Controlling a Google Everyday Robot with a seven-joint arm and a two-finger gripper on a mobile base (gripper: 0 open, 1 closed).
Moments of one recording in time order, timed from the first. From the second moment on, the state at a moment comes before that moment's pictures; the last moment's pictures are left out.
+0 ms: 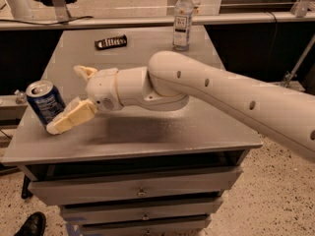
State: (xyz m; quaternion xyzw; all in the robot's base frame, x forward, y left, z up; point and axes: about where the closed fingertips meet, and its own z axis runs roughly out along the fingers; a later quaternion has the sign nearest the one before) arm 0.506 0.214 0.894 -0.55 0.53 0.42 0.48
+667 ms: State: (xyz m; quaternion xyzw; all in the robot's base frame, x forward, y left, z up) arm 0.493 0.243 0.899 -0.55 0.51 0.44 0.48
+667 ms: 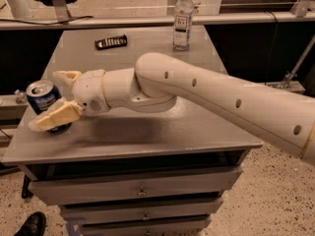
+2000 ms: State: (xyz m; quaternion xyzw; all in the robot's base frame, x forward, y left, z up) arm 0.505 0.211 0.901 -0.50 0.54 0.44 0.52
